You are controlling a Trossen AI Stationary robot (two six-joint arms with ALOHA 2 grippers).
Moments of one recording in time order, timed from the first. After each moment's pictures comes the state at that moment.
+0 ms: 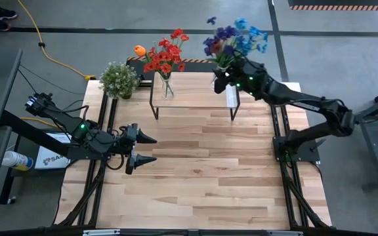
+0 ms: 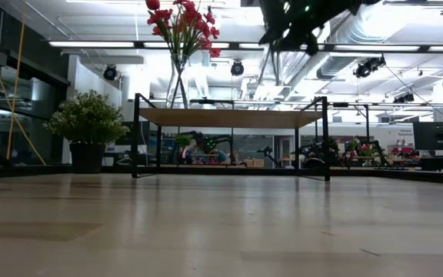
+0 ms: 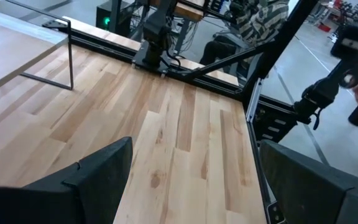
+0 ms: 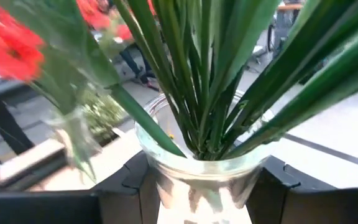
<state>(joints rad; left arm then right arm) -0.52 0.90 0.89 -0.32 -0.49 -0.51 -0.48 1.29 1.10 0.01 0.28 0.23</state>
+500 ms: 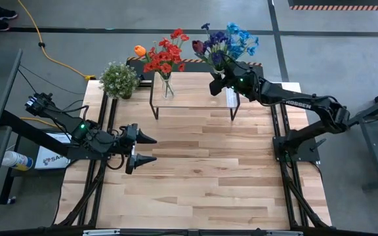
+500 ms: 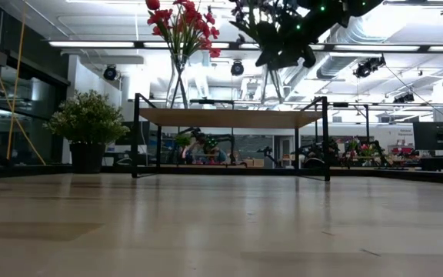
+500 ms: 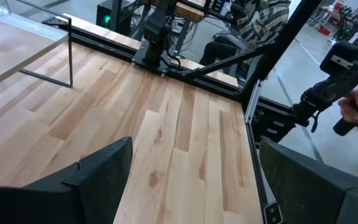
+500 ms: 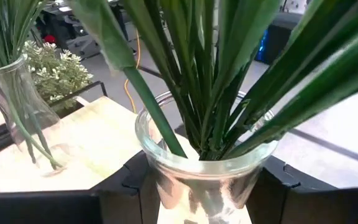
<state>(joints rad) -0.52 0.90 0.89 -0.32 -0.49 -0.53 -0.48 1.39 1.10 -0.02 0.35 0.19</state>
